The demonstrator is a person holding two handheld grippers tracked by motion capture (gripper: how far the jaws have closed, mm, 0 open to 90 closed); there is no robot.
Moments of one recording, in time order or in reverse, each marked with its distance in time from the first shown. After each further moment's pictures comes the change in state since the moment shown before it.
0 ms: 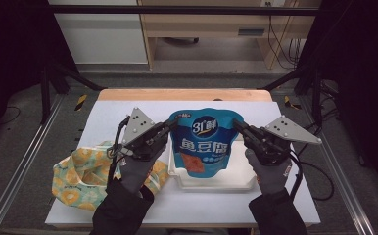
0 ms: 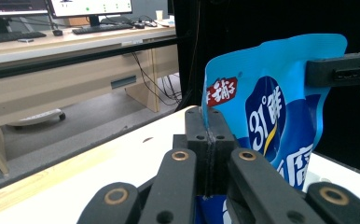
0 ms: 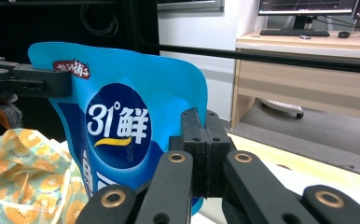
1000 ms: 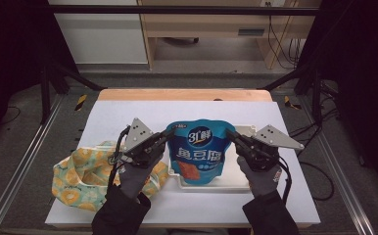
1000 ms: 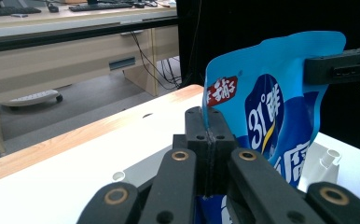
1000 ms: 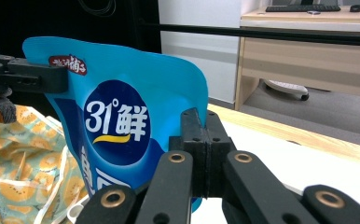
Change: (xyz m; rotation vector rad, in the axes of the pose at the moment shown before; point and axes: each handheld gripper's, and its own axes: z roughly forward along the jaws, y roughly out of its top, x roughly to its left) left arm 0.007 -0.034 0.002 0.051 -0.001 -0.027; right arm 0.003 -0.033 0.016 0.064 0.006 0.011
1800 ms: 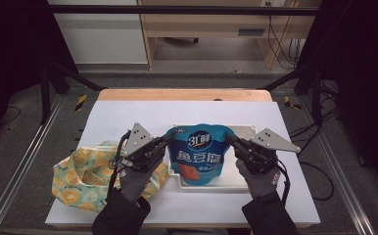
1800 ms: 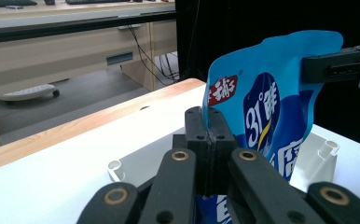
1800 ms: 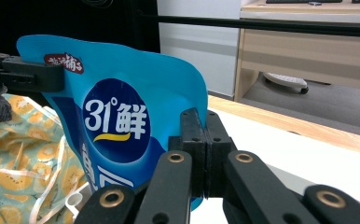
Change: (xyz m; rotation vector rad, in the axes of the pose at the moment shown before) left arm -0.001 -0.011 0.001 0.009 -0.006 -0.009; right arm 0.001 -0.010 0.002 0.027 -0.007 0.000
